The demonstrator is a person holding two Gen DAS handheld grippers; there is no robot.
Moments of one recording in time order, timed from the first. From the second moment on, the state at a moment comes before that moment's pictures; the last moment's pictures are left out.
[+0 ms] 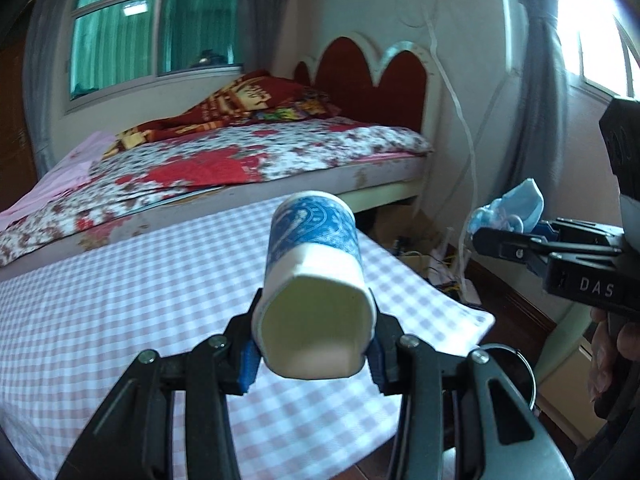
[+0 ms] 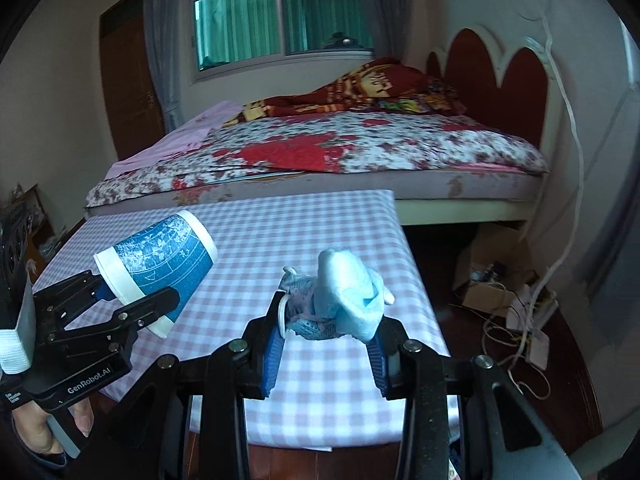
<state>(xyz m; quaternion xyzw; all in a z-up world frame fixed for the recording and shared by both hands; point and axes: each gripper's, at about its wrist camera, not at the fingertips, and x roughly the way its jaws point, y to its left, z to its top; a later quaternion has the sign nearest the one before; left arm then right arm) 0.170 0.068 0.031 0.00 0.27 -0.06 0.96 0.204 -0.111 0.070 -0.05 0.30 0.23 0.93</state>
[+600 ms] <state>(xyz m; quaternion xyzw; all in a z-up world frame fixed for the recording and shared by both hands) 0.167 -0.063 0.009 0.03 0.30 -0.19 0.93 0.167 -0.251 0.047 0.00 0.32 0.10 0.94</state>
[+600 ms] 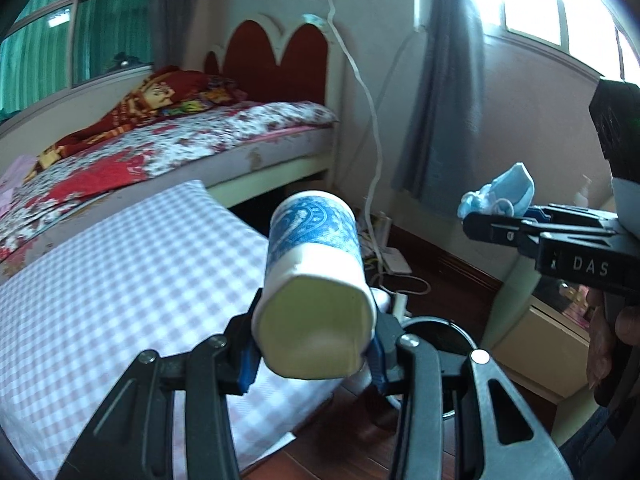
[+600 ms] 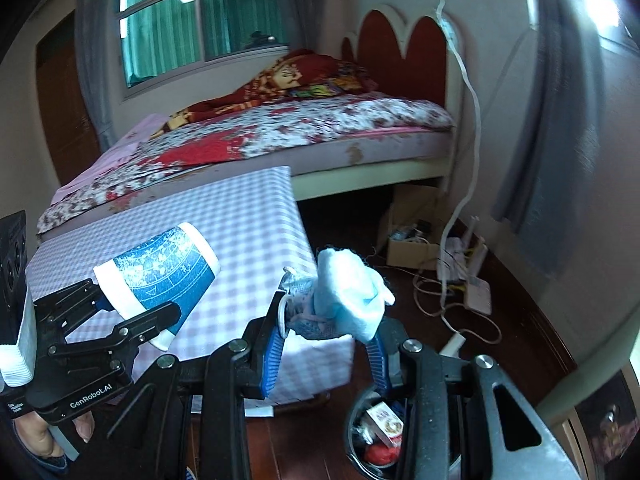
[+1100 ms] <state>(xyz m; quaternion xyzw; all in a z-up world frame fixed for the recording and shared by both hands) 0.162 -0.150 -0.037 0.07 0.34 -0.27 0.90 0.140 -0.343 -0.008 0.03 0.36 0.05 0.93</state>
